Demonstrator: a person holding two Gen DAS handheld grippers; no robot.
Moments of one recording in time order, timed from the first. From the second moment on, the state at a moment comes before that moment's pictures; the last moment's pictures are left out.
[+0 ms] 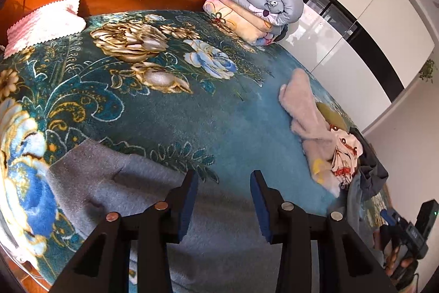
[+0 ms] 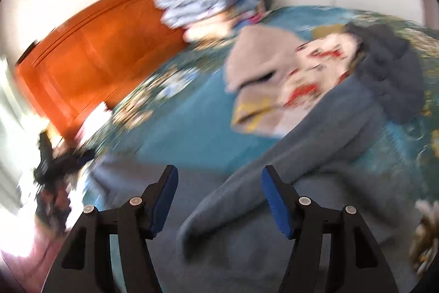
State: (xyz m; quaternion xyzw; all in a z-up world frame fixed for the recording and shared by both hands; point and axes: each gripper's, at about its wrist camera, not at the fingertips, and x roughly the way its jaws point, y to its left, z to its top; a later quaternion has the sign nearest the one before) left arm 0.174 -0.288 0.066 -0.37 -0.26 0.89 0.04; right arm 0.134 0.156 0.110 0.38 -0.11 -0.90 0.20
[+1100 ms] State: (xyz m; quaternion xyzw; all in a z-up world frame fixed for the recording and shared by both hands) left arm 0.177 -0.412 0.040 -0.27 -0.43 0.86 0.00; right arm -0.042 -0.036 0.248 0.24 -0.08 -0.95 0.18
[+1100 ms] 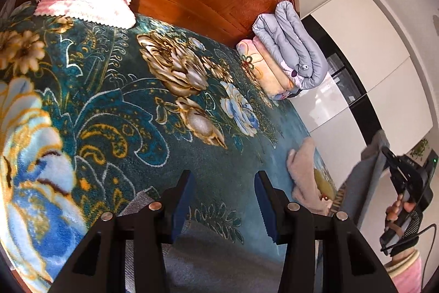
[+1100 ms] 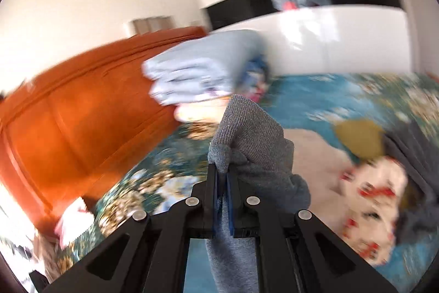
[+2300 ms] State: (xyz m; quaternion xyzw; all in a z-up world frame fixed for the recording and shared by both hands) left arm 0.057 -0.391 0.002 -0.46 -0.44 0.77 0.00; right arm 0.034 0.190 0.052 0.53 0.01 -0.84 0.11
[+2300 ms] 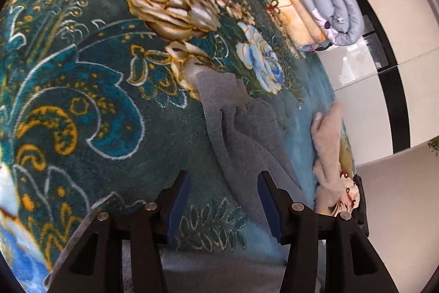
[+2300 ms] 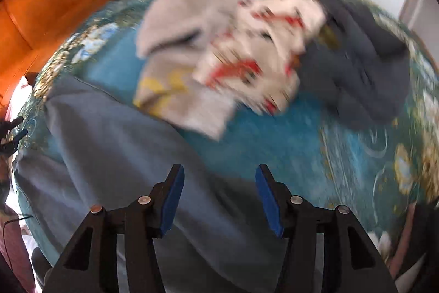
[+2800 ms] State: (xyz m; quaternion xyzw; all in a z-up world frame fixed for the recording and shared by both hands) left arm -0.001 -0.378 -0.017 -0.47 -0.43 0.77 -0.06; right arm 0.041 0.283 0.024 0.55 -0.06 -0.82 0.12
